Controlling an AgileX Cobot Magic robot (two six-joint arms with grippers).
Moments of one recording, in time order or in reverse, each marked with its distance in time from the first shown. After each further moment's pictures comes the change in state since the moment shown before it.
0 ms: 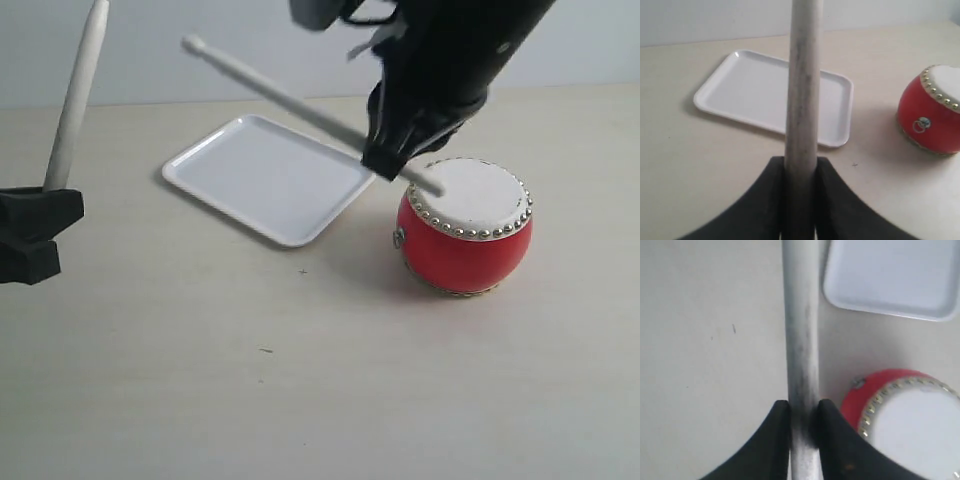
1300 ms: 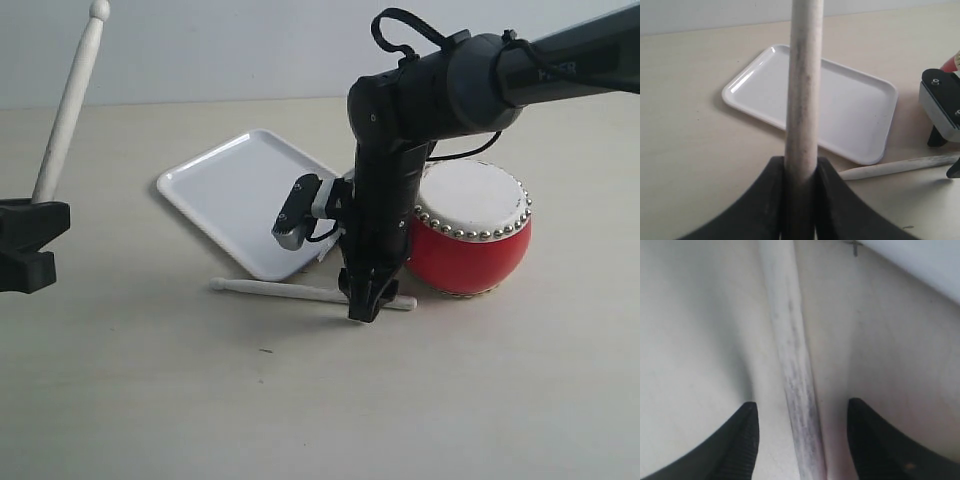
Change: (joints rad) left arm 0.005 0.000 0.010 -0.015 0.087 0.047; right arm 0.000 0.568 0.000 -0.056 -0.173 -0.231
